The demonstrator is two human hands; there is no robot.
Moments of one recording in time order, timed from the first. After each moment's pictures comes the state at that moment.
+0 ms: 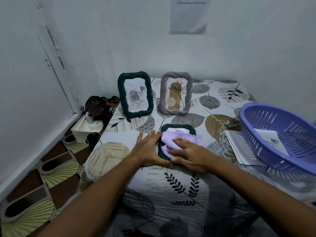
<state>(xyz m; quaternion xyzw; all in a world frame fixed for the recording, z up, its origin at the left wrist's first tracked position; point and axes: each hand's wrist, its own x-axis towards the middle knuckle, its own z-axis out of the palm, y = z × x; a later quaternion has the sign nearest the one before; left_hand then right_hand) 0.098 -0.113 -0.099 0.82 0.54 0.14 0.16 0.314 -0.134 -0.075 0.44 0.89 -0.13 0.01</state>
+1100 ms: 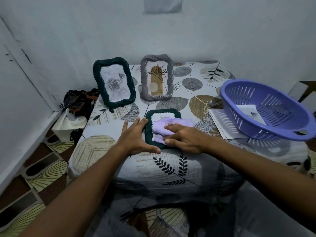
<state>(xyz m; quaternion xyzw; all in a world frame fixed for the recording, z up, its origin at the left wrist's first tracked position) 0.098 -0.114 -0.099 0.81 0.54 0.13 0.17 0.329 -0.149 -0.065 0.43 0.89 -0.14 -0.05</state>
